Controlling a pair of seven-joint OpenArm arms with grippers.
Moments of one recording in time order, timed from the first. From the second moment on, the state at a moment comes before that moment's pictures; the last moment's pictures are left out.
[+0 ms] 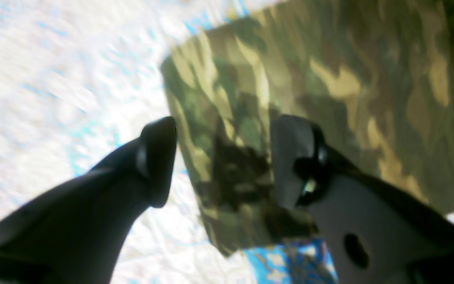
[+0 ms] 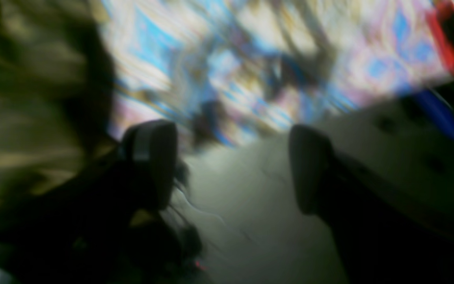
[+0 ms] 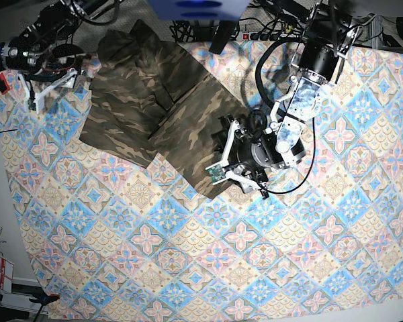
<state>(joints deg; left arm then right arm) -7.8 -11.0 21.6 91.3 1.6 -42.6 48.9 -12.8 -8.0 52.7 109.1 10.2 42.3 -77.6</state>
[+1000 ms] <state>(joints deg) -7.4 -11.3 21.5 87.5 10.2 -42.7 49.0 -19.5 -6.9 38.1 89.8 21.8 43.0 -64.0</state>
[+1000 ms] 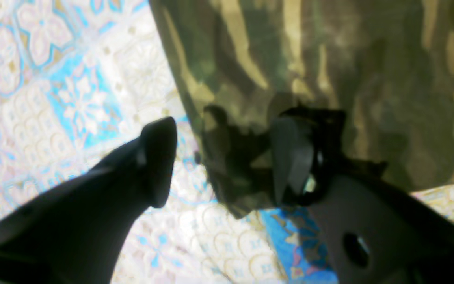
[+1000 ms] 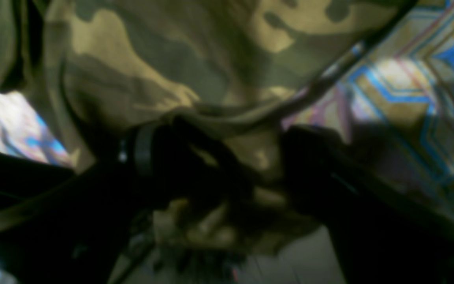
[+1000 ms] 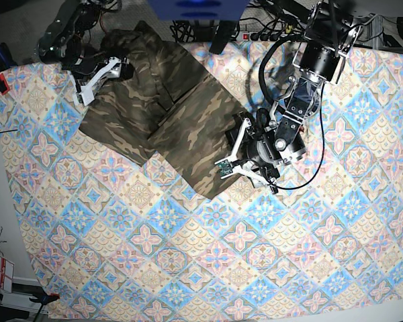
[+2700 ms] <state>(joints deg) -1.9 -12.7 11.0 87.5 10.2 -42.7 48.8 5.0 6.3 26.5 75.7 17.6 42.1 -70.0</state>
